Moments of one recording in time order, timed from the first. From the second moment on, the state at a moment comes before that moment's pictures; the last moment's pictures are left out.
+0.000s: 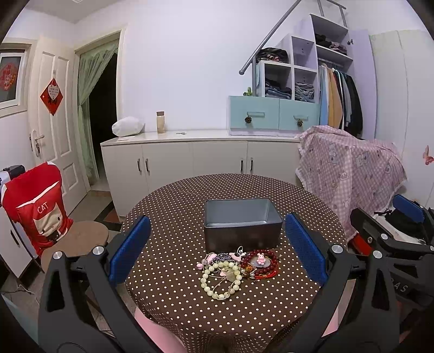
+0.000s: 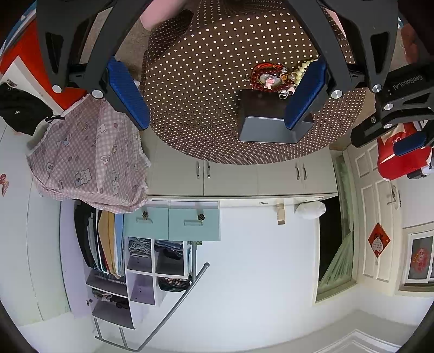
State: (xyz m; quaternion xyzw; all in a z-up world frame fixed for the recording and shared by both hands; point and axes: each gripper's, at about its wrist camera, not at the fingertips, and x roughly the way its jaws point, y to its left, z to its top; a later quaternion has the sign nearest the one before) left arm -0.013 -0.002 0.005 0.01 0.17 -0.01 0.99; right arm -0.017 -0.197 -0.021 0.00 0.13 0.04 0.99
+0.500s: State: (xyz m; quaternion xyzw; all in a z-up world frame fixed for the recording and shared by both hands) left arm -0.014 -0.003 0.004 0.01 0.17 -0.01 0.99; right arm -0.017 -0.196 -0.022 0.00 0.13 0.04 0.99
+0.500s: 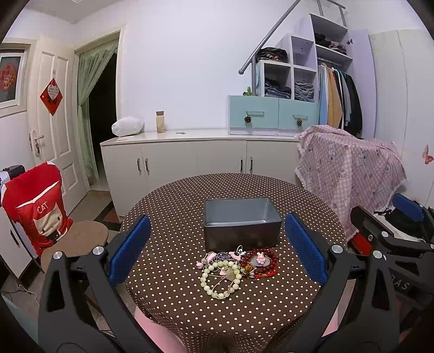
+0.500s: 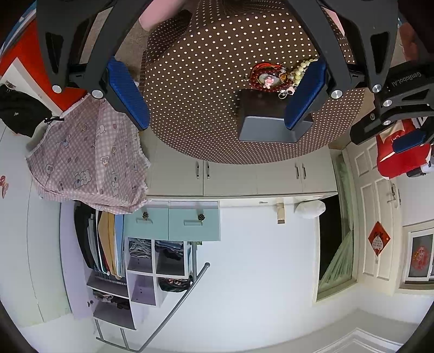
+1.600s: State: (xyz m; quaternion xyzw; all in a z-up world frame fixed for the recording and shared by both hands) left arm -0.017 -0.004 0.003 0.01 0.17 -0.01 0.99; right arm -0.017 -0.197 -0.024 0.00 0.13 0.04 0.99
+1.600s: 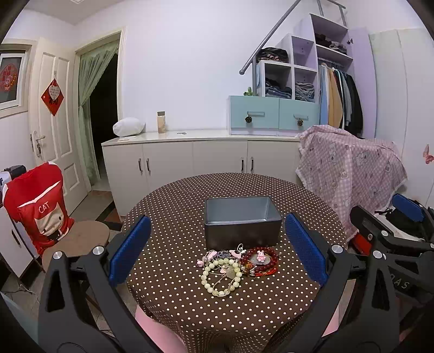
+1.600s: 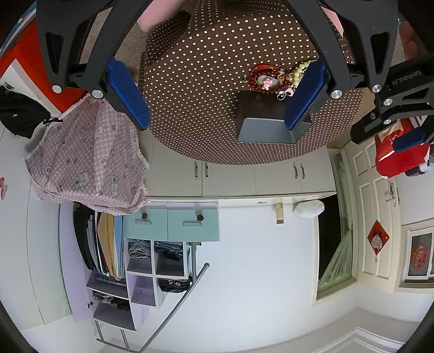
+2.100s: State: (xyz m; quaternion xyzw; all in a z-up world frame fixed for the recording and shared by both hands) left arm -0.009 0.001 -0.005 0.01 0.19 0.00 0.98; right arm -0.011 -0.195 -0.031 0.00 0.15 0.04 0.99
